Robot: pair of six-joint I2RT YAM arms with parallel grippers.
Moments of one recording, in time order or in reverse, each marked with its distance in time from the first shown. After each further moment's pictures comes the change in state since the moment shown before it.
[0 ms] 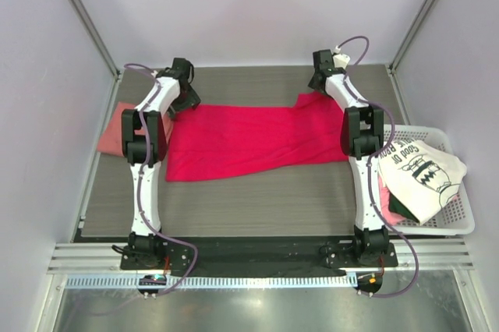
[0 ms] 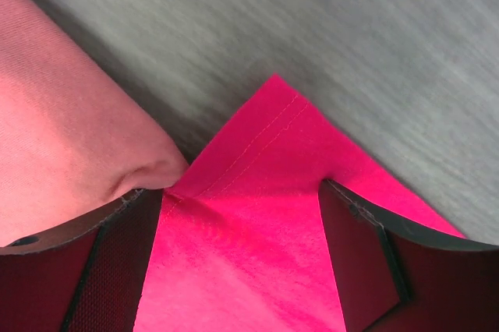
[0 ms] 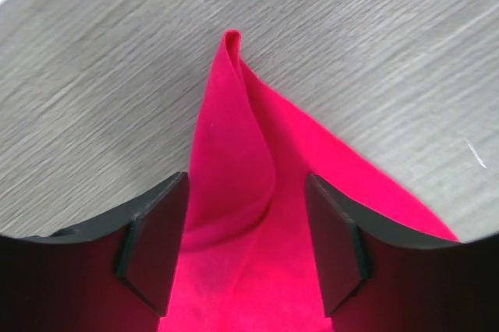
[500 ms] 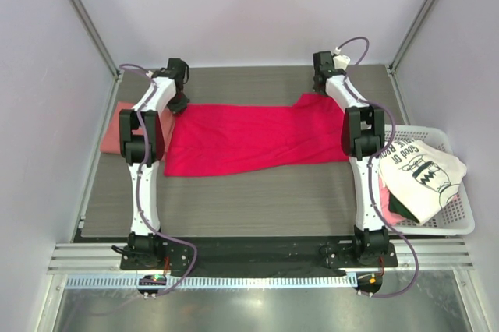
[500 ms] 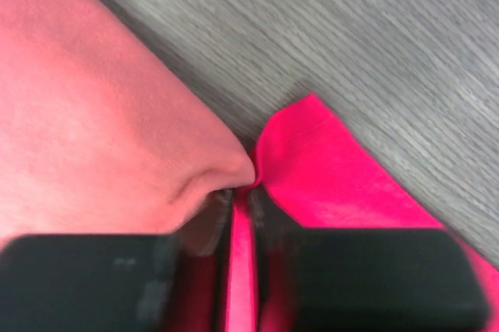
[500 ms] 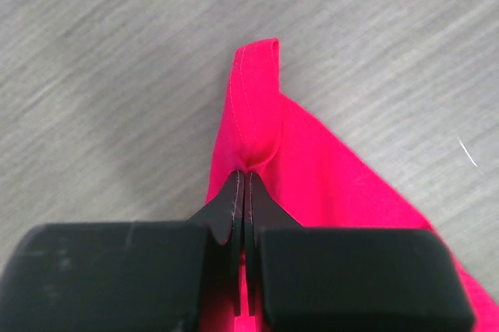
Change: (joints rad) left arm 0.026 0.024 0.031 -0.011 -0.027 0.007; right arm -0.004 0.027 0.002 0.021 0.008 -0.017
